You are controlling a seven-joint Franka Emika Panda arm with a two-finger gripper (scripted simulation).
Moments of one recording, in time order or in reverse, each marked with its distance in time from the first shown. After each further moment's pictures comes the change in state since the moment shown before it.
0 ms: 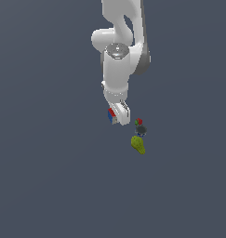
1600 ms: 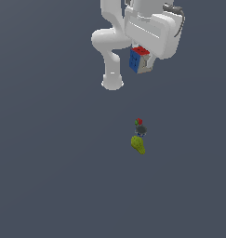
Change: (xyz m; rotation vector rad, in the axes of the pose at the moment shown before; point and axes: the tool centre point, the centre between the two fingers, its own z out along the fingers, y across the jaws) arm -0.076 -0.022 -0.255 0.000 -0.001 -0.002
